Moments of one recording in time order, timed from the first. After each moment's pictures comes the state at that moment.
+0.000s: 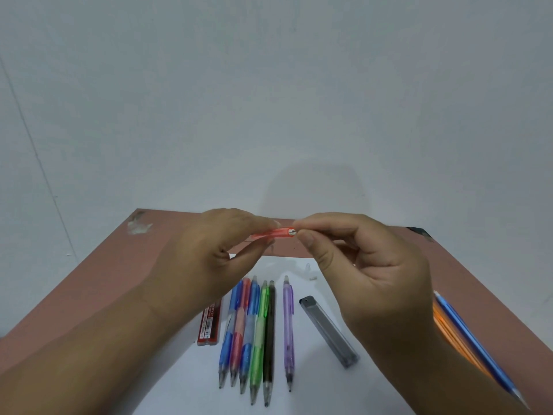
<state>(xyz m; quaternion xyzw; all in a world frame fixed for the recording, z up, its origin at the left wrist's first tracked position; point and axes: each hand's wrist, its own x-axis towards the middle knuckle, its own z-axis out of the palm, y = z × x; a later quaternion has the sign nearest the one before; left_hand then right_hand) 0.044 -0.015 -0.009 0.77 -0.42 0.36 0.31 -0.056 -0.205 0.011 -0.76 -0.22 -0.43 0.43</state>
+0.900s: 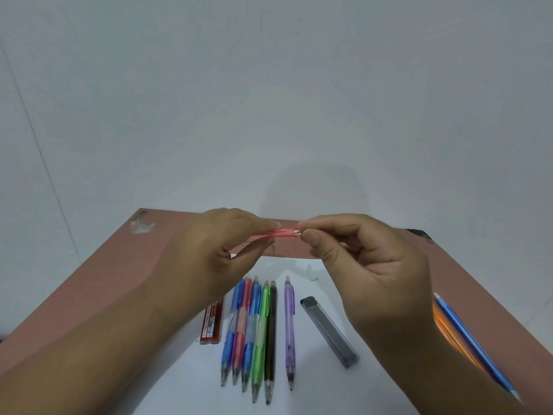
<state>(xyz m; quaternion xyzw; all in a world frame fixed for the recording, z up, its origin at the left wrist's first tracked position) 0.047 -0.013 -0.011 0.78 -0.42 0.36 0.30 -0.052 -0.207 0.009 -0.76 -0.18 -0.40 0.48</state>
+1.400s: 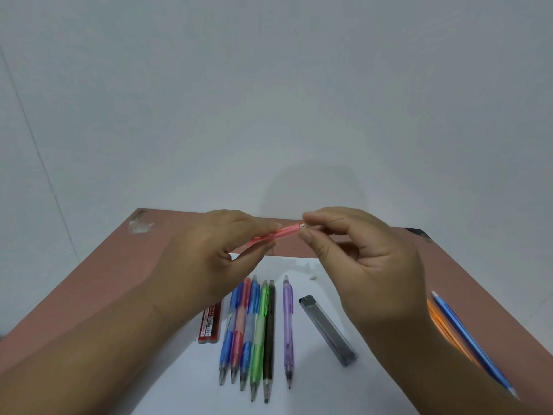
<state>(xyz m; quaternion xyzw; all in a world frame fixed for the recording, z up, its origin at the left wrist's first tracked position) 0.046 -0.014 -0.012 0.78 -0.43 0.34 0.31 -0.046 -0.209 0.009 -0.78 -0.14 -0.43 0.44</state>
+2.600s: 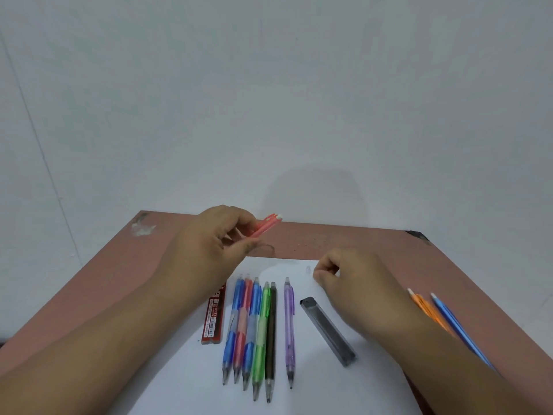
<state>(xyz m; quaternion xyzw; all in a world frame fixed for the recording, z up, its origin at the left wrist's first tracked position) 0.054 -0.015 -0.015 0.82 -0.31 0.26 0.41 -0.026 -0.236 -0.003 -0.96 0.08 -0.09 0.23</state>
